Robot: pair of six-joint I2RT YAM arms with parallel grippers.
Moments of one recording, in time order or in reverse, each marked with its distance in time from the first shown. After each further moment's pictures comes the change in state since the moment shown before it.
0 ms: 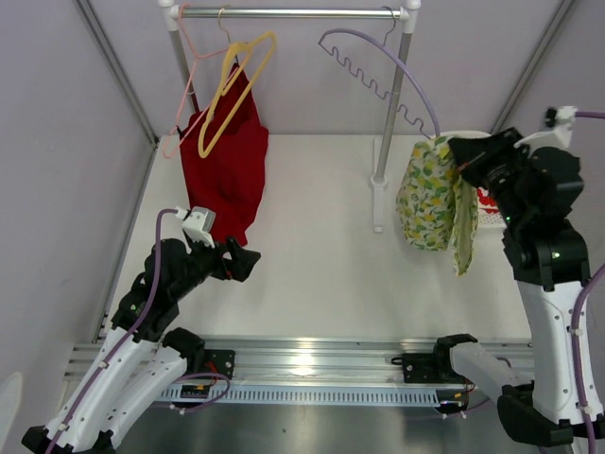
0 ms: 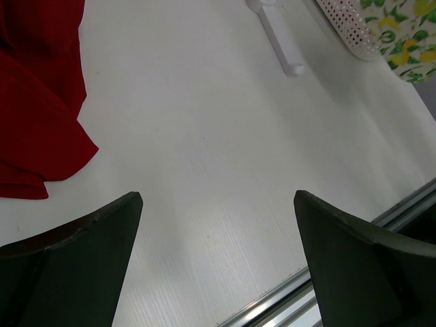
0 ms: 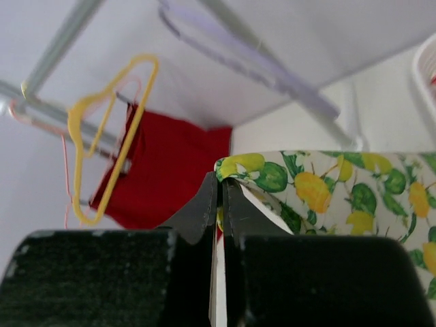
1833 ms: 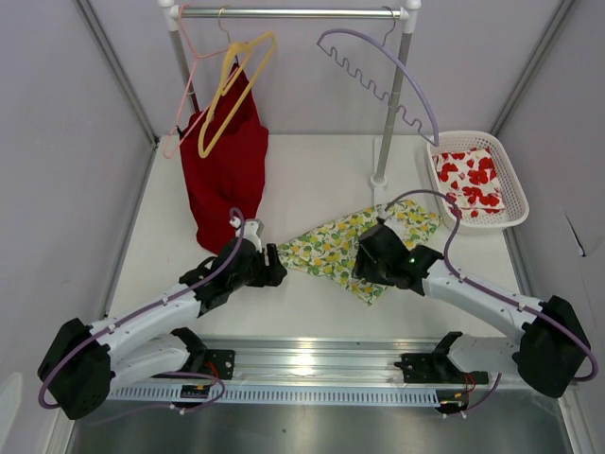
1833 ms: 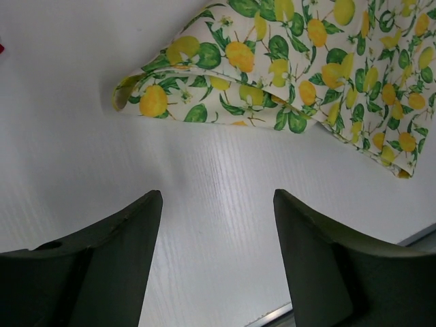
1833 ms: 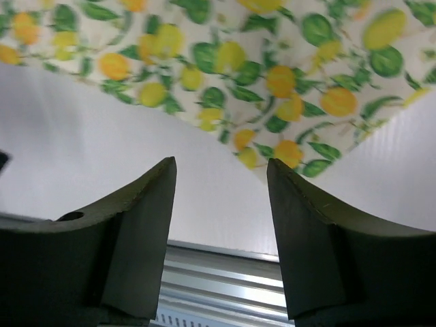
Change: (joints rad) left arm -0.257 0.484 -0.175 0.322 -0.221 -0.244; right arm 0.692 0.231 -0.729 0.030 0.278 0.140
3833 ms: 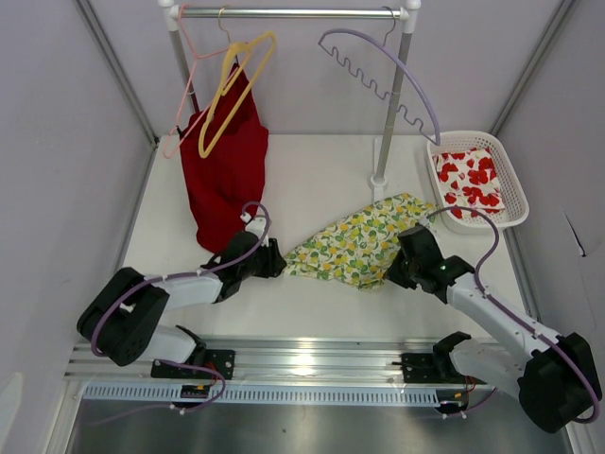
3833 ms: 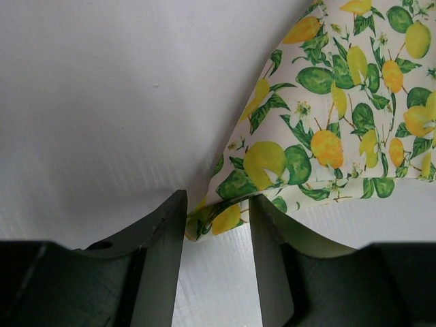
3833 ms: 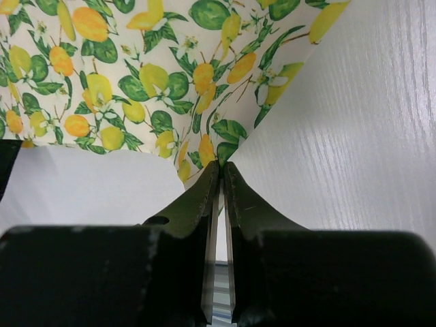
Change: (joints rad) left arm 0.139 0.379 -0.063 0.479 0.121 0.151; right arm -0.311 -0.201 -0.235 0.041 -0.159 0.045
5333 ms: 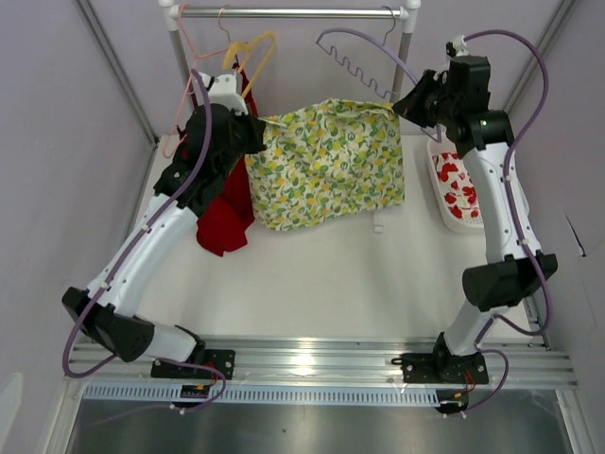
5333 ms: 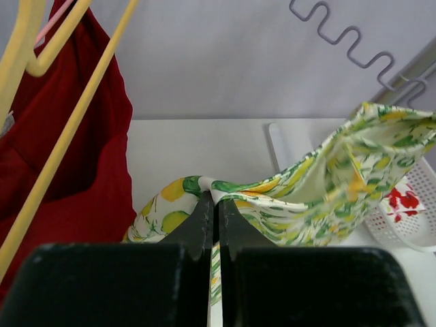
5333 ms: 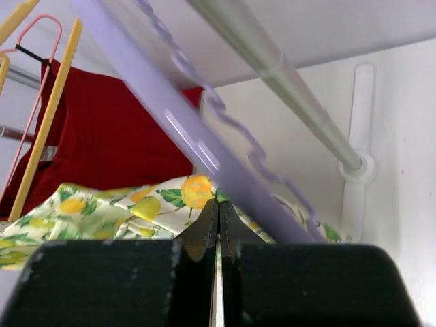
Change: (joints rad) left arm 0.065 -0.005 1.155 -0.661 -0.257 0.130; right arm -0.311 0.665 1.437 -0.195 -0.303 -0.371
